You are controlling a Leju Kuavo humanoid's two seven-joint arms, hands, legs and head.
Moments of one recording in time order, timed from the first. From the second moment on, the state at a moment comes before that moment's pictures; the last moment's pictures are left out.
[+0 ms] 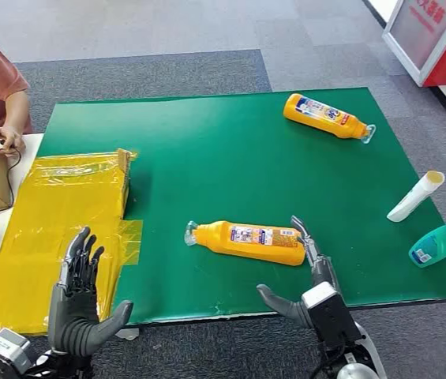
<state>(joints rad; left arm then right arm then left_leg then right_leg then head) 0.33 -0.09 -0.23 -1.86 0.00 -0.01 -0.42 0.22 -0.07 0.29 -1.82 0.40 -0.13 -0.22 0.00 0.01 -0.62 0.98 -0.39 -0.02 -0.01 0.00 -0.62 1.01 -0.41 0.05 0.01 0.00</state>
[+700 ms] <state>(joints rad) 0.32 -0.10 -0.23 -1.86 -0.01 0.00 -0.42 0.21 -0.07 0.29 -1.82 0.55 -0.16 -0.15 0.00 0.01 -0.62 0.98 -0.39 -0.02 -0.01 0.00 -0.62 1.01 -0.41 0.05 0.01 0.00</state>
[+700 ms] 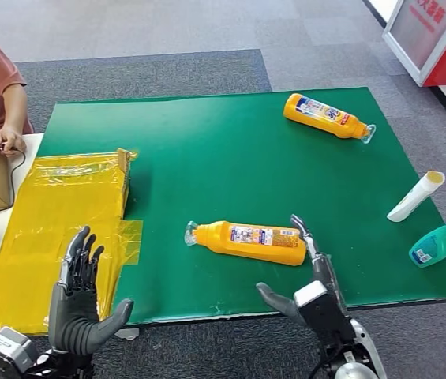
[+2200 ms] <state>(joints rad) 0.06 -0.10 -0.23 -1.91 -0.16 -0.06 -0.35 -0.21 -0.05 0.37 -1.15 1.56 -0.04 0.40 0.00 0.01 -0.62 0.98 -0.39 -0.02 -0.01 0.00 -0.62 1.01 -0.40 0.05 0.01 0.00</state>
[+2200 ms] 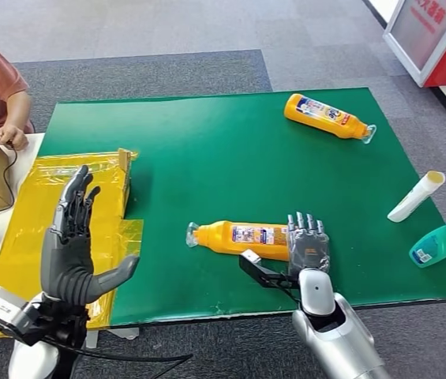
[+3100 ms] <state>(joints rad) -0.02 -0.07 -0.23 -1.92 -0.10 -0.02 -0.29 -0.38 -0.03 0.48 -0.86 1.58 -0.02 0.39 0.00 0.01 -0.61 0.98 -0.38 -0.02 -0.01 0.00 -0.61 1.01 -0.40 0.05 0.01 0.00</state>
